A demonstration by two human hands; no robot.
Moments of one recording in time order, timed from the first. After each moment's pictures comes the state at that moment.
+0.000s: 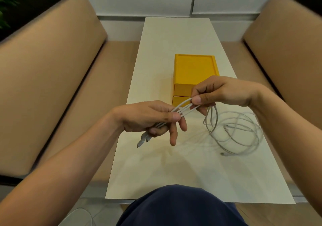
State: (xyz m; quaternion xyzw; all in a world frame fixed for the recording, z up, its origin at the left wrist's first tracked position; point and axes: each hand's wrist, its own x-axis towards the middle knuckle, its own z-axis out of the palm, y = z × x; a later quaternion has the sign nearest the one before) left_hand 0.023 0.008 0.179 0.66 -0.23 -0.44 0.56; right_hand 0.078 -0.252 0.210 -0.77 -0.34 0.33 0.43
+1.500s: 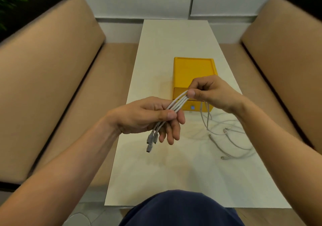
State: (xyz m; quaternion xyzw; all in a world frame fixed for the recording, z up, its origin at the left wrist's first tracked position) left_hand 0.028 0.017 0.183 0.59 -0.29 -0.41 0.64; right_hand 0.087 -0.236 0.177 -0.79 -0.26 0.12 0.54
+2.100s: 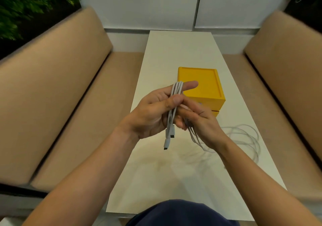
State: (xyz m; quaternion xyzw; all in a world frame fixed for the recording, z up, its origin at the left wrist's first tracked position) left_hand 0.026 -0.009 0.193 0.44 -0.24 -0.24 0.83; right_hand 0.036 -0.184 0.142 -0.69 -0.18 0.07 0.69
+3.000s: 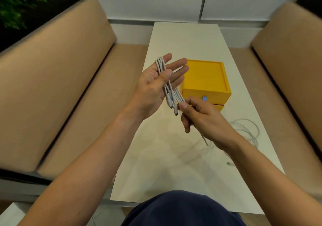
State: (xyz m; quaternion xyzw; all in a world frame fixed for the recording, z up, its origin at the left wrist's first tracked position) left_hand 0.050 0.000 0.188 0.53 -0.14 -0.02 0.84; right_hand 0.010 -0.178 0.167 -0.81 -0.12 0.14 0.56
